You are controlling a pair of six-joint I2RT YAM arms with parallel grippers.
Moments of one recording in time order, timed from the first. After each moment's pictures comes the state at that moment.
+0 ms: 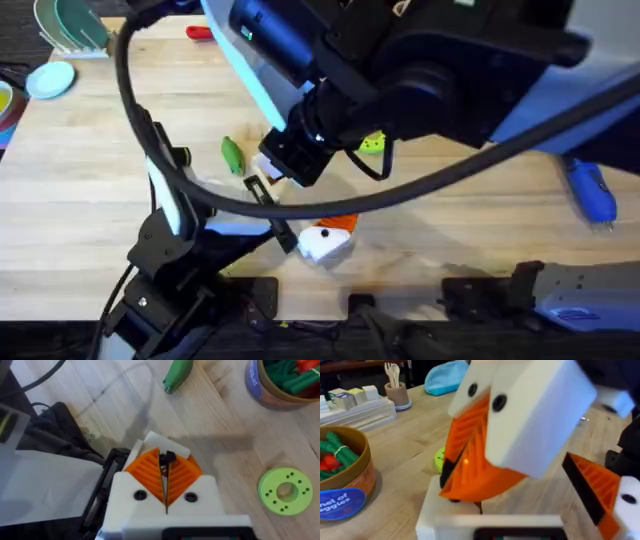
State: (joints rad) left arm -0.55 0.02 0.02 -0.09 0.44 -0.08; right arm 1.03 1.59 1.50 -0.90 -0.09 0.08
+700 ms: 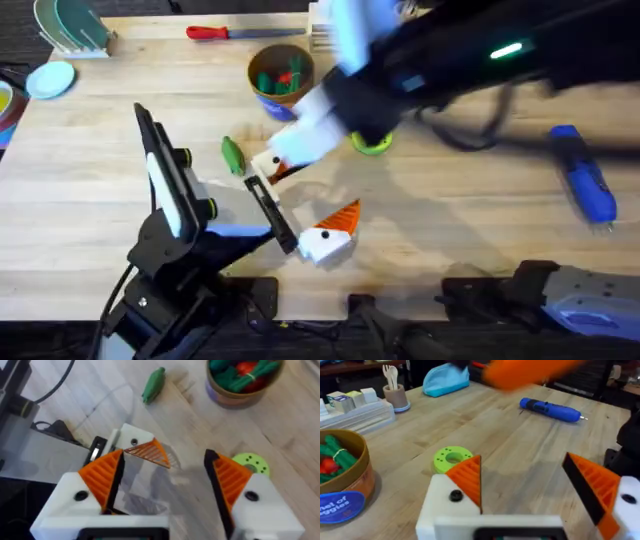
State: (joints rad) left arm -0.55 0.01 0.02 -0.09 0.45 -0.07; right arm 0.90 1.39 1.50 -0.97 -0.09 0.08
